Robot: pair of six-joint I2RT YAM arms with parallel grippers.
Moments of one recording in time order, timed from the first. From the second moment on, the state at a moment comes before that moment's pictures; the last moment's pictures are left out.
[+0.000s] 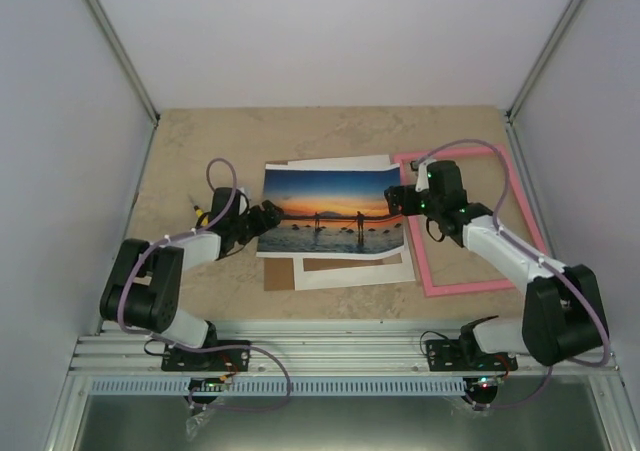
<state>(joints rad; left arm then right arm) -0.20 1.52 0.56 0.19 0.33 -0.68 0.35 1.37 0.82 -0.15 -0.09 0.22</state>
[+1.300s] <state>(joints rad) -0.23 0.27 0.71 -0.35 -0.13 -0.72 0.35 0.39 0.51 -0.08 0.25 0.27</state>
